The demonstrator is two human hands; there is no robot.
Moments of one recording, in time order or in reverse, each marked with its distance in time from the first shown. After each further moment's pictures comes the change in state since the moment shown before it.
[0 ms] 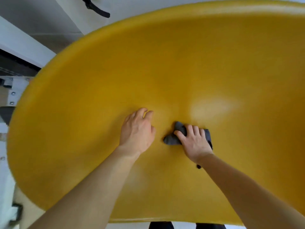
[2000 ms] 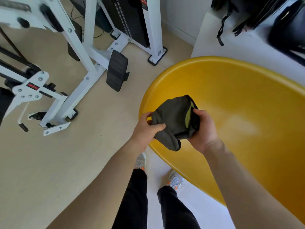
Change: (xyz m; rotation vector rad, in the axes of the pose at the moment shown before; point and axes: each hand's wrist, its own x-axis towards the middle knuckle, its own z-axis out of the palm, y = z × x) left_hand -0.282 -0.051 -0.157 -1.723 0.164 -0.900; right_hand -0.028 -0.189 -0.338 2.041 -0.655 0.604
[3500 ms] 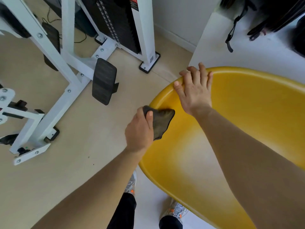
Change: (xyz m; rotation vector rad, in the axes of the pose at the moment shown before) left_hand 0.165 0.007 -0.020 1.001 0.485 0.562; right_hand 0.211 -0.068 0.036 -1.842 0.470 -0.849
